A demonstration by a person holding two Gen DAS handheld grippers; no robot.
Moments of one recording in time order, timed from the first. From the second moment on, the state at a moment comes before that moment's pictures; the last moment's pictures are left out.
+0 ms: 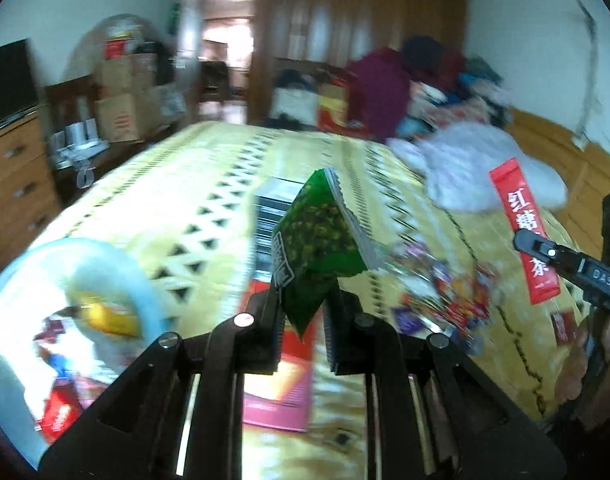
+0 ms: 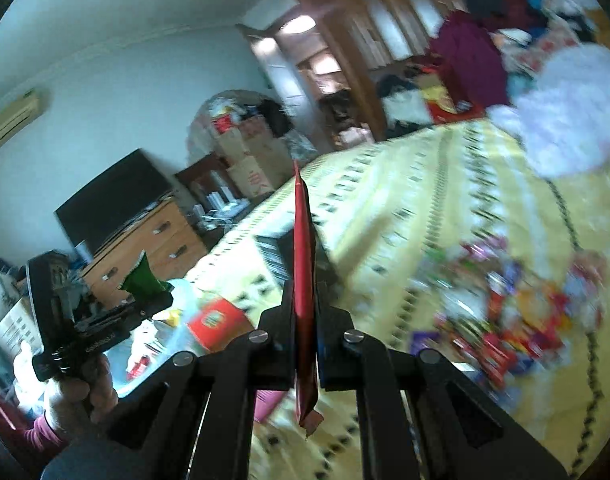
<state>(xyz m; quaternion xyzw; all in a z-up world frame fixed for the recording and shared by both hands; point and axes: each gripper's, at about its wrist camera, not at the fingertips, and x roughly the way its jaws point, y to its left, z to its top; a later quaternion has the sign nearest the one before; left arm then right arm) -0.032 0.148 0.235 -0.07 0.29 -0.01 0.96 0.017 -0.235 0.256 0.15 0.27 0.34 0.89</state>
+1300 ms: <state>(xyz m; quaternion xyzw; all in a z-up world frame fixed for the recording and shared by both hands) -0.111 0.391 0.188 -0.21 0.30 0.25 0.90 -0.047 0.182 0.234 0.01 0.37 0.61 0.71</state>
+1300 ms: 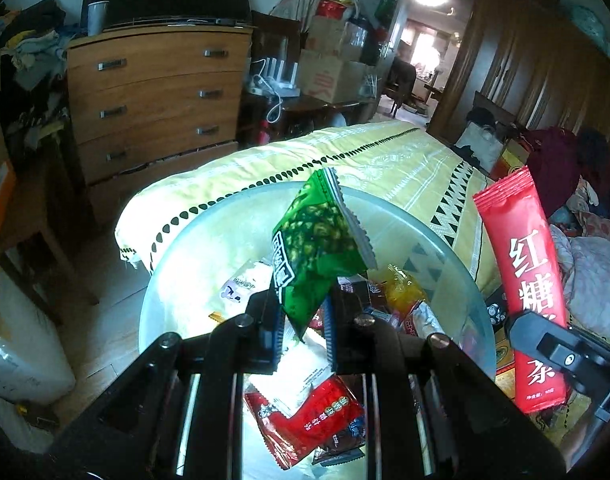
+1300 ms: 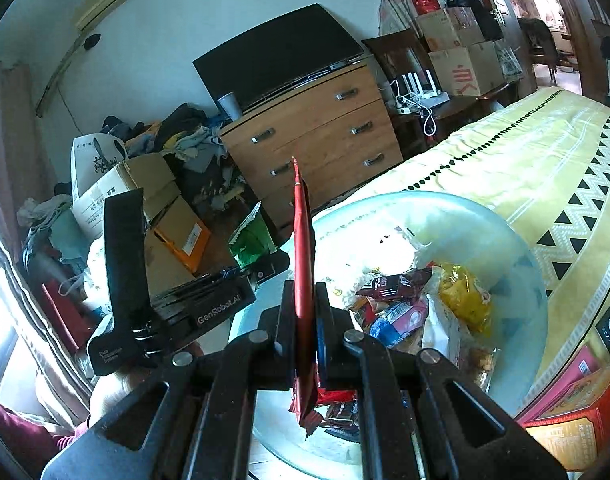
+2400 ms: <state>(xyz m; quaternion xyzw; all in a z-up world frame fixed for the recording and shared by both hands) -0.116 0.394 0.181 -0.21 0.30 0.29 0.88 -0.052 0.190 0.225 0.00 0.38 0.61 0.70</state>
